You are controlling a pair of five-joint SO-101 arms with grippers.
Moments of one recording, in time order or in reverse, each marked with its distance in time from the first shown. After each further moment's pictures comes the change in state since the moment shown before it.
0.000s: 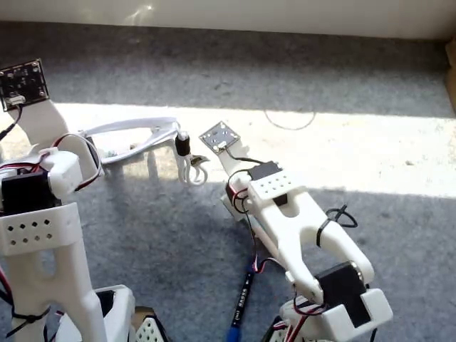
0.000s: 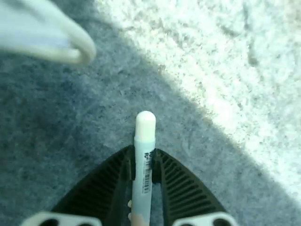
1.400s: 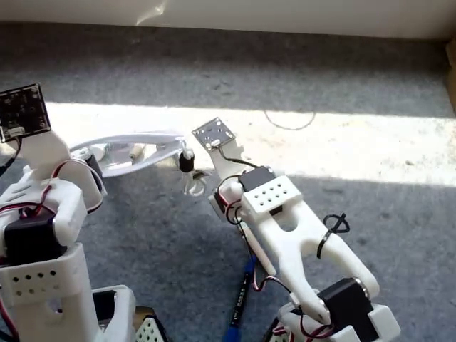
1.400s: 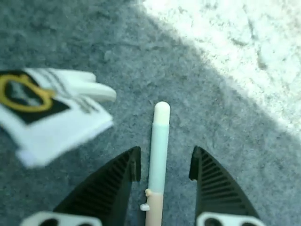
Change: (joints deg) left arm 1.2 -15.4 8.5 -3.0 -1.5; right arm -5.6 -5.5 0.0 2.5 -10.6
